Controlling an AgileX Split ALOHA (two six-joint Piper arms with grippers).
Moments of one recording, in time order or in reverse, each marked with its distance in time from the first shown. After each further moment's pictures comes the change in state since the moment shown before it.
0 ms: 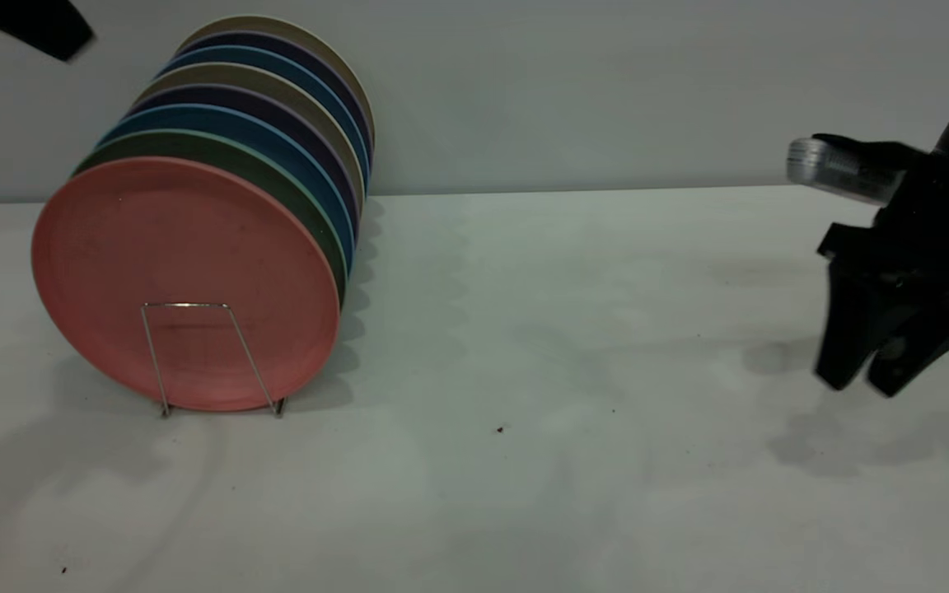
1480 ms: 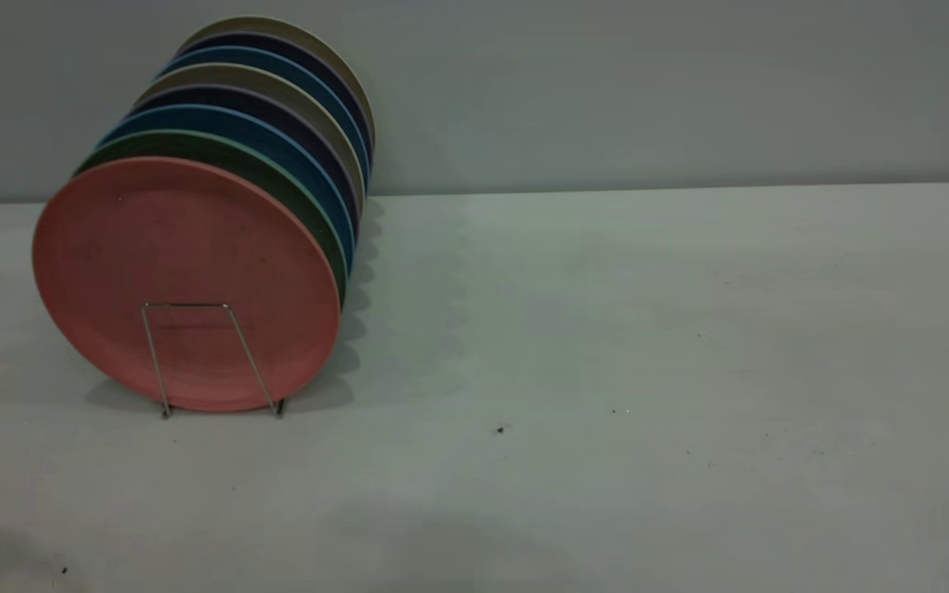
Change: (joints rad) left arm 0.046 -0.455 0.400 0.273 0.333 -0.629; right arm -0.003 -1.225 0.427 -0.263 0.223 0.281
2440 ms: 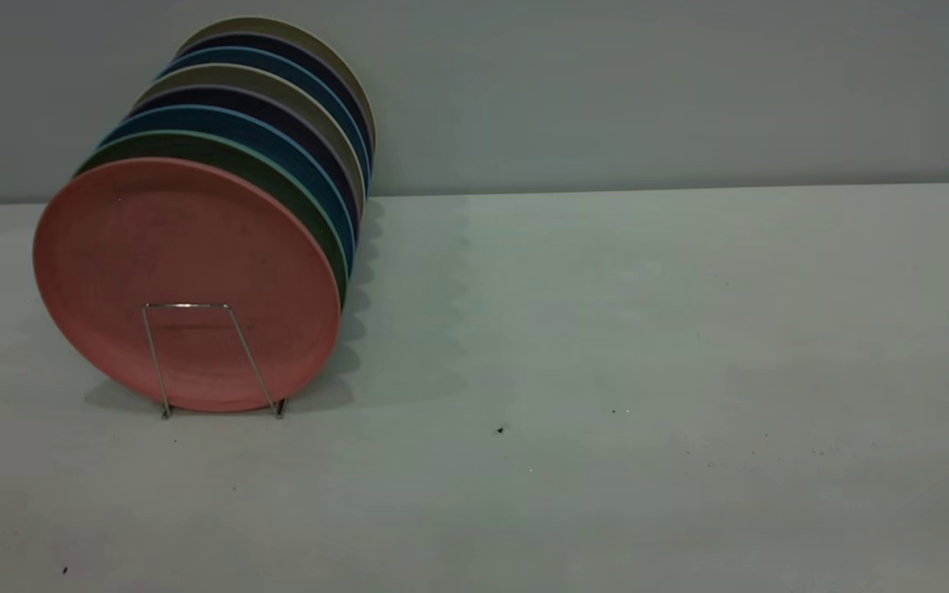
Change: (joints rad) left arm 0.000 -0.849 0.233 0.067 0.154 -0.197; right arm 0.000 -0.572 0.335 0.104 0.002 -0.066
